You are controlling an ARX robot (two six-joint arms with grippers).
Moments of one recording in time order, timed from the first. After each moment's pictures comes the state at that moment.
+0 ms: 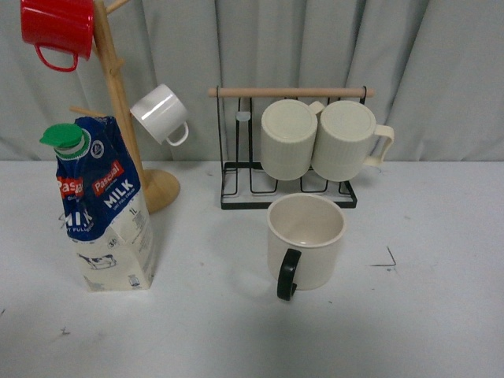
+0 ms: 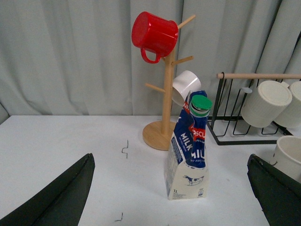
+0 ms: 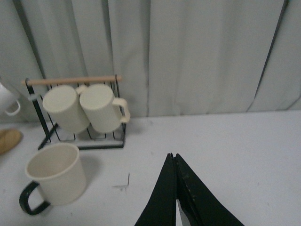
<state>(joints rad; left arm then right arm) 0.00 0.01 0.01 0.00 0.00 -0.01 0.00 0.40 0.01 0.41 0.00 0.01</state>
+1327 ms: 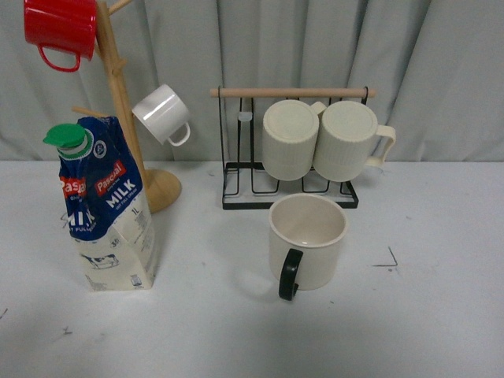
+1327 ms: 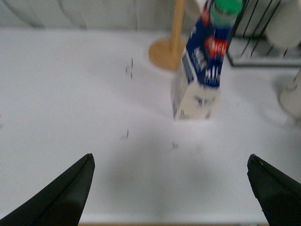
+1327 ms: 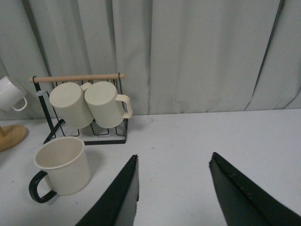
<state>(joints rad) -0.02 0.28 0.20 -0.36 -0.03 -0.03 0.00 0.00 0.01 0.00 0.00 0.00</state>
